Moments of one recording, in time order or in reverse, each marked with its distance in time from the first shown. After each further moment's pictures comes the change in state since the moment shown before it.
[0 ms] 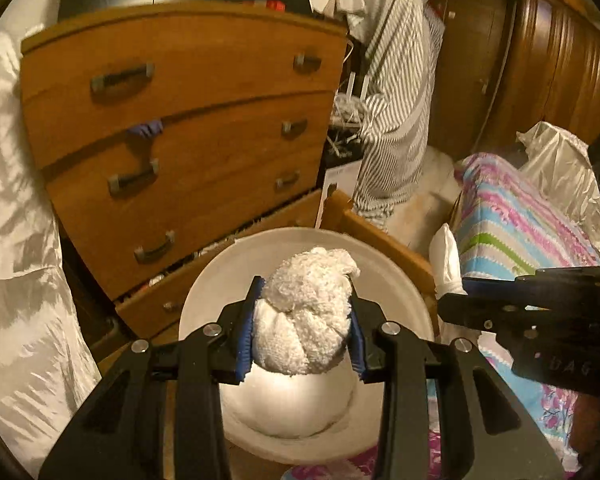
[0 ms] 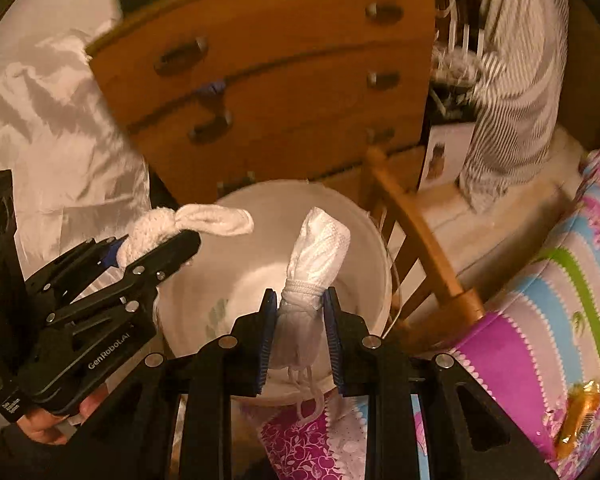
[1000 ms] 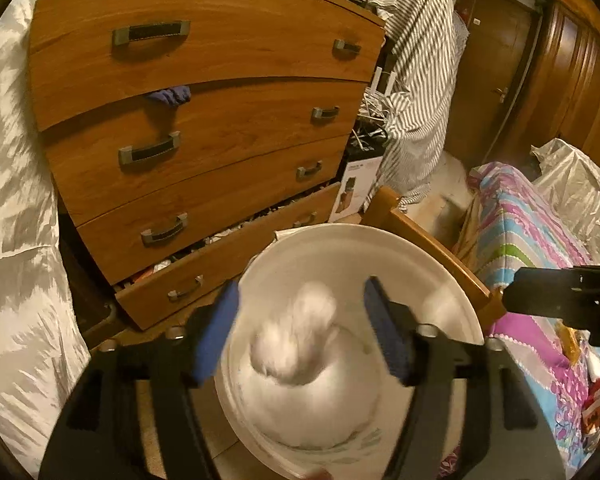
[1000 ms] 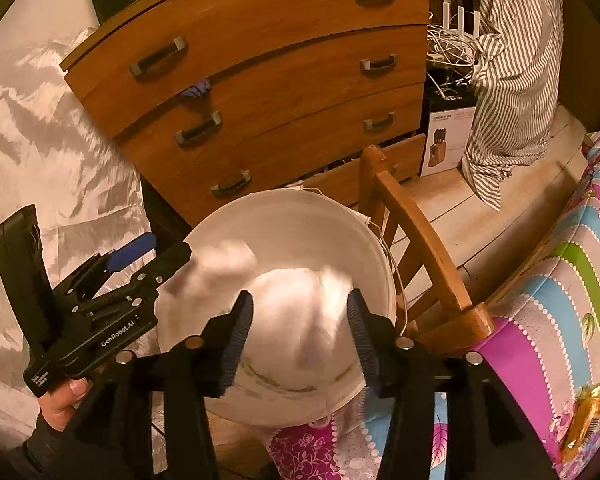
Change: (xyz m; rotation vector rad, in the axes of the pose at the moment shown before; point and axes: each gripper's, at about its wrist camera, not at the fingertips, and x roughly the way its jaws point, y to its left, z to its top) left arm 0.032 0.053 0.001 -0.082 0.021 0.006; right arm -0.009 -0.031 -0.009 0.051 0.010 0.029
